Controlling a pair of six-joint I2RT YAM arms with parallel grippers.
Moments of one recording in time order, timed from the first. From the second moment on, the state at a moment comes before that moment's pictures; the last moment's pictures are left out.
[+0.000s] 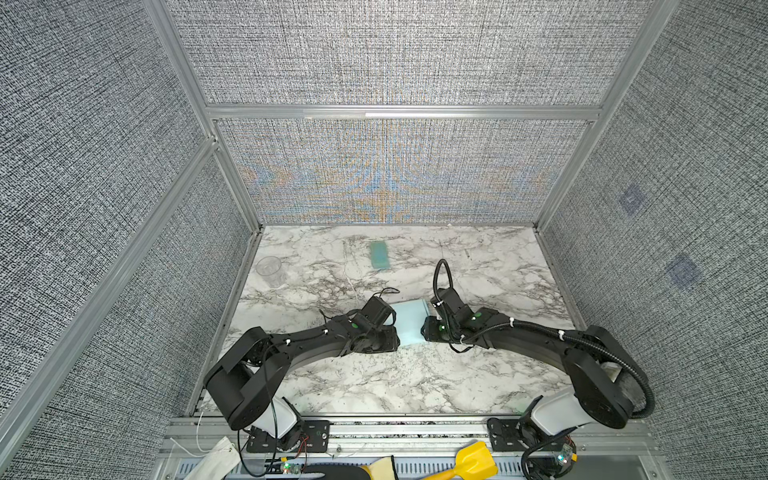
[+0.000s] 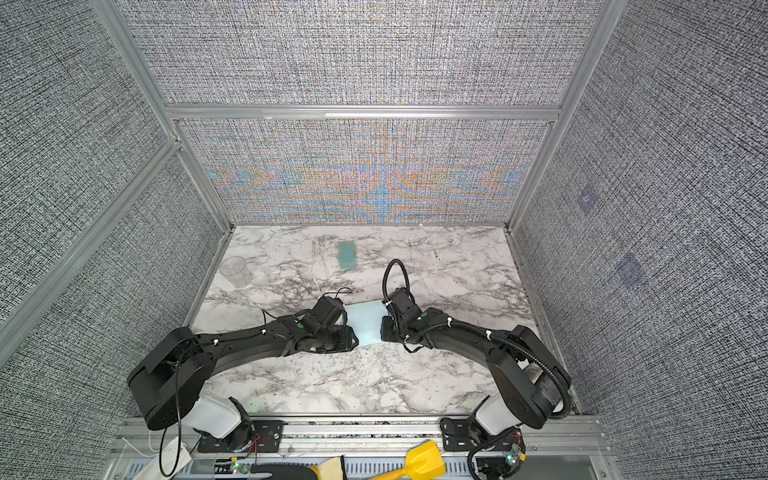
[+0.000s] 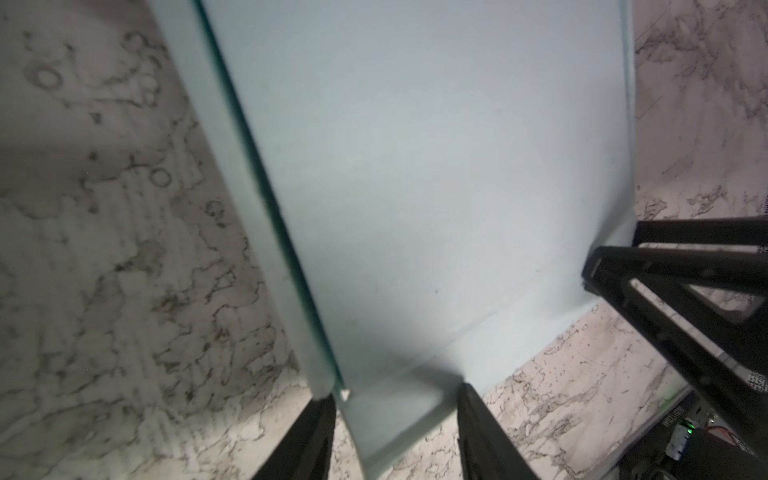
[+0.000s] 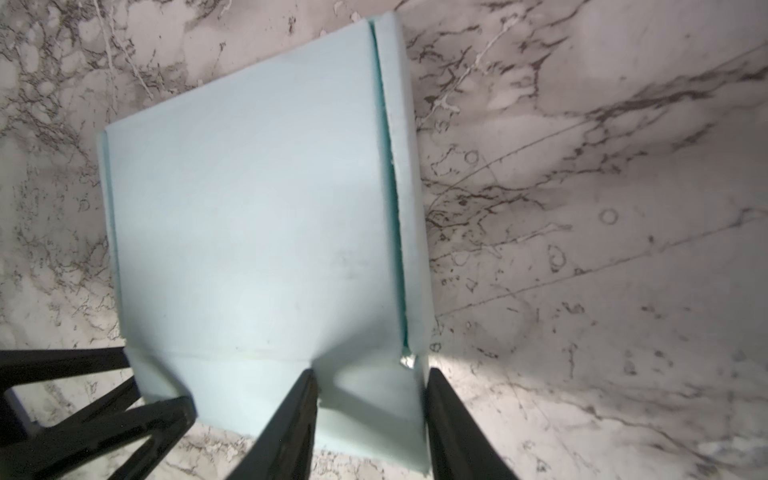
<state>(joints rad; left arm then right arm) -0.83 1.53 0.77 -0.27 0.18 -0.78 0.73 1.51 0.81 -0.31 0.00 0.72</state>
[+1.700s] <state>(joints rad) -0.79 1.48 0.78 -0.34 0.13 -0.70 0.73 1.35 0.66 -0.14 0.04 0.65</state>
